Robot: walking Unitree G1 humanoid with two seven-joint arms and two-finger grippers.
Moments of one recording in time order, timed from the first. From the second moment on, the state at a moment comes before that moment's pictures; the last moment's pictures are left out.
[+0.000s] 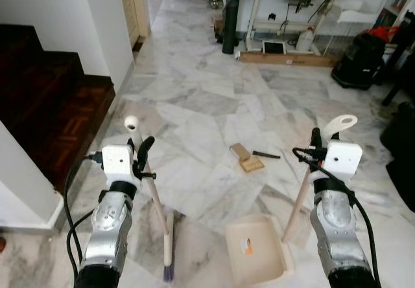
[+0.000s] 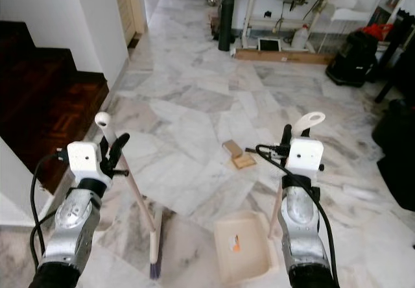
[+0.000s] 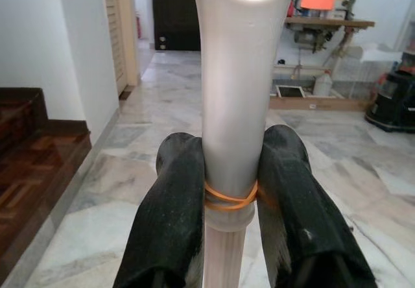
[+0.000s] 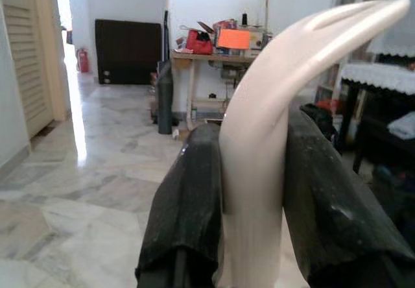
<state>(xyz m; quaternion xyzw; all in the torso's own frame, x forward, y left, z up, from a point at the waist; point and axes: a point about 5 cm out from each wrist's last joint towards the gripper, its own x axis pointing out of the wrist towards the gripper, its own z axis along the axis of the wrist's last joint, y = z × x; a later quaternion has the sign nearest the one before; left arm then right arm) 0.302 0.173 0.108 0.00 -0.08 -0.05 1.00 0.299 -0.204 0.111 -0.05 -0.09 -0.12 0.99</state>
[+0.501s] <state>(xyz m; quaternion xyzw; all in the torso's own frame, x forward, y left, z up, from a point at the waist) 0.305 0.172 0.115 0.01 -0.08 -0.06 0.99 0.294 -0.194 0.108 -0.02 -0.09 -0.12 0.99</state>
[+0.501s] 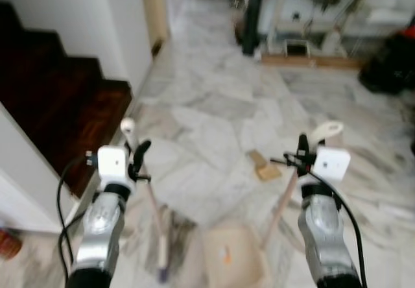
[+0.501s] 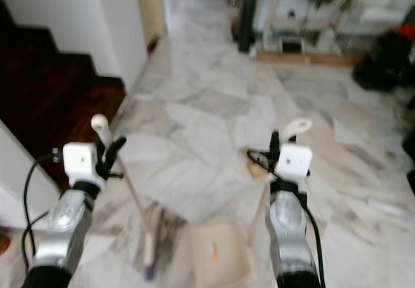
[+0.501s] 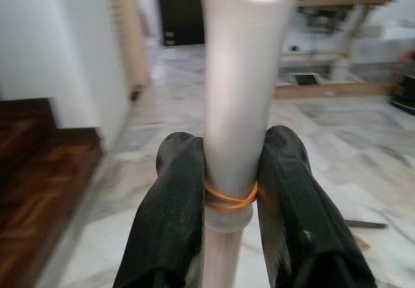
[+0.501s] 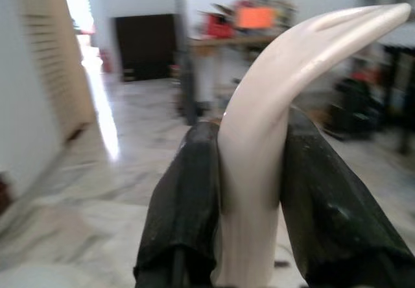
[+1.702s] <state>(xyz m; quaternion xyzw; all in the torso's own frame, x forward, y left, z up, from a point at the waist) 0.307 0.152 0.115 0.01 -0.08 -0.09 0.99 0.295 -0.189 0.111 -0.04 -0.09 -0.09 0.99</state>
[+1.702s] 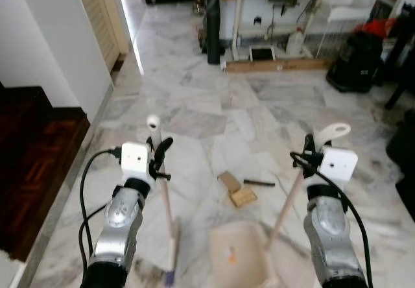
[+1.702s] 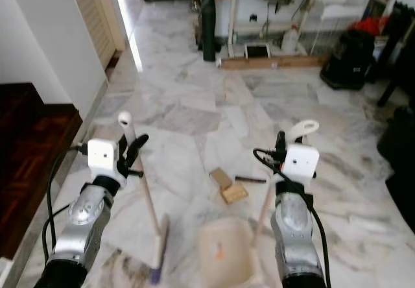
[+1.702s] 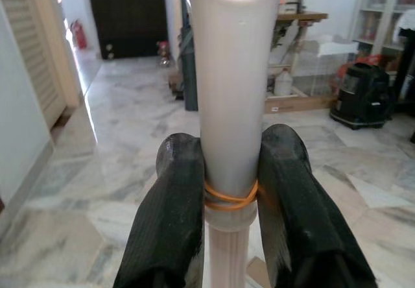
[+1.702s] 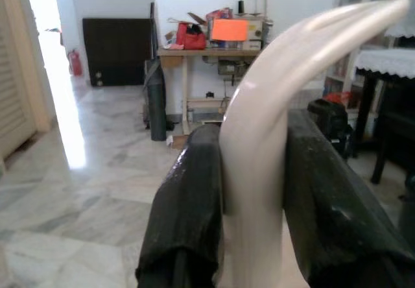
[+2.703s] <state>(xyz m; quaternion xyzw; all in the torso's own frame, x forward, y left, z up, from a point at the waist) 0.306 0.151 0.113 0.02 -0.07 -0.10 0.99 0.295 -0.183 0.110 -0.03 -0.09 -0.08 0.99</state>
